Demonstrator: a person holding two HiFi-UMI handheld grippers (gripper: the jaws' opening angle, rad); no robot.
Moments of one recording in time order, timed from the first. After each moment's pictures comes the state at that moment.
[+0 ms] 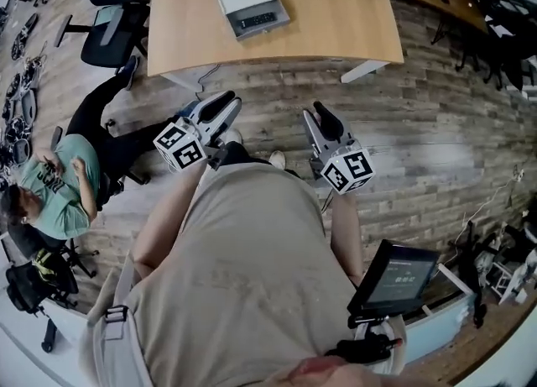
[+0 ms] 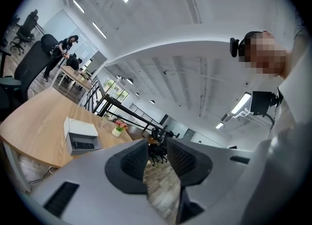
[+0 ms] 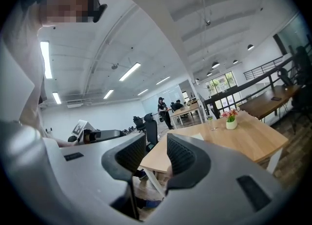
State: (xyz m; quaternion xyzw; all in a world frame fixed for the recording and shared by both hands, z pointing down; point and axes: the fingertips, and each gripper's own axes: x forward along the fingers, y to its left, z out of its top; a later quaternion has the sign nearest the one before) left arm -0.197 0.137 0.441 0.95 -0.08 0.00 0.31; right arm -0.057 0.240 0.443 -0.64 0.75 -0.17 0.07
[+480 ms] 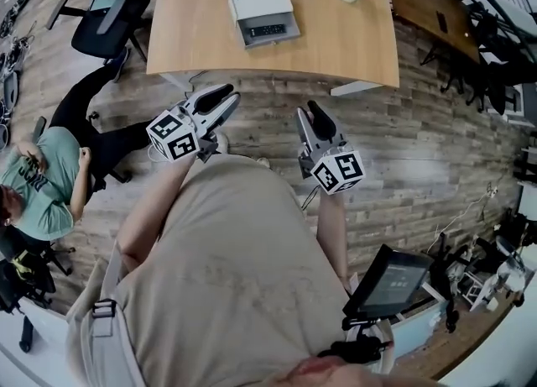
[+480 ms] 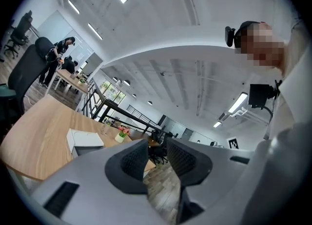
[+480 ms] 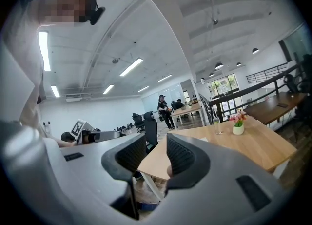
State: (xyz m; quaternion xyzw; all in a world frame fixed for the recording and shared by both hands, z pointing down) left arm -0.230 0.053 0.439 0.95 -0.07 -0.01 0.29; right arm -0.096 0.146 0.431 -0.64 0.75 -0.16 0.04
